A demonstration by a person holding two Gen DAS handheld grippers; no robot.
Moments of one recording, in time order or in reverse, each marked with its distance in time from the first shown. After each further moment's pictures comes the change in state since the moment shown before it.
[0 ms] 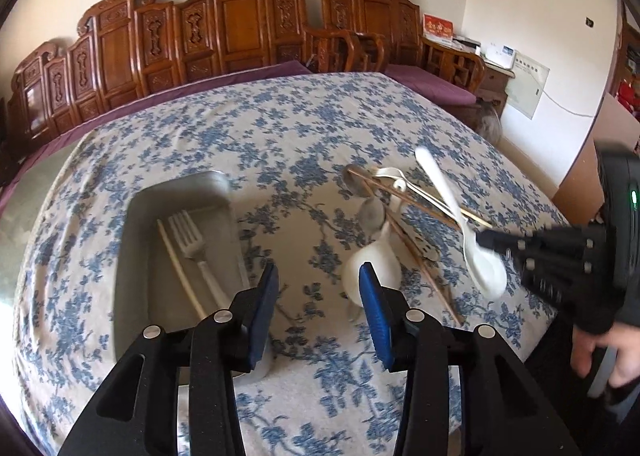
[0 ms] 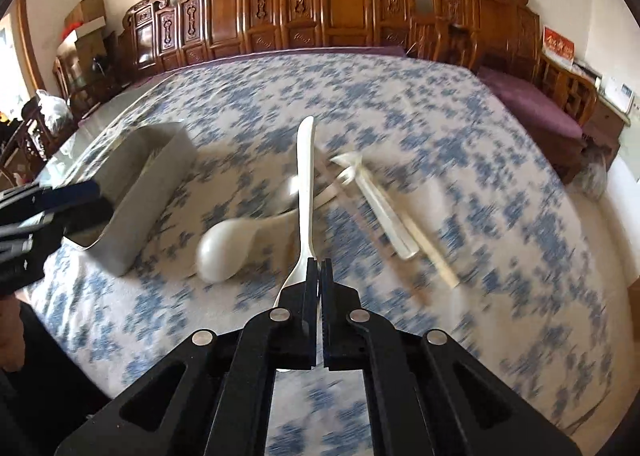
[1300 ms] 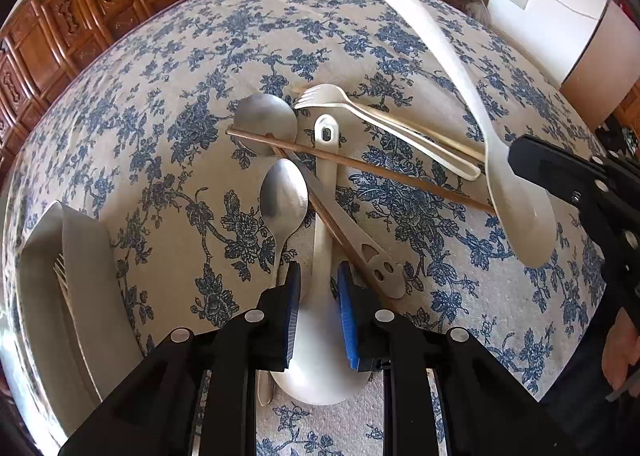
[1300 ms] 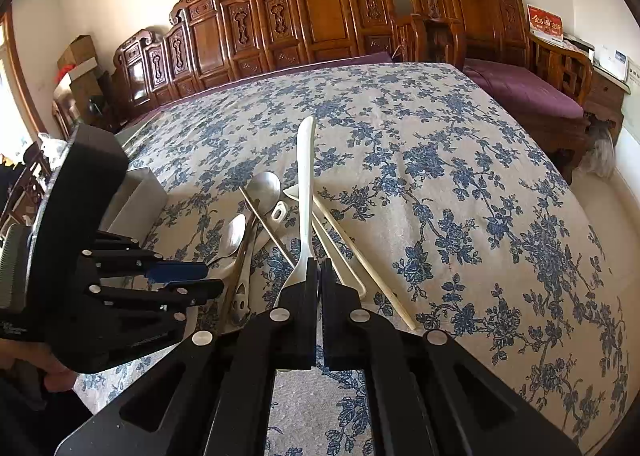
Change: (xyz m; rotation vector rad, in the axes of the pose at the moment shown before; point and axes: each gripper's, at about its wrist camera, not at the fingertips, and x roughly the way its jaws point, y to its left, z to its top) left arm 0.137 -0.077 0.036 0.183 0.398 -0.009; right arm 0.019 -0.057 0.009 0.110 -0.059 0.072
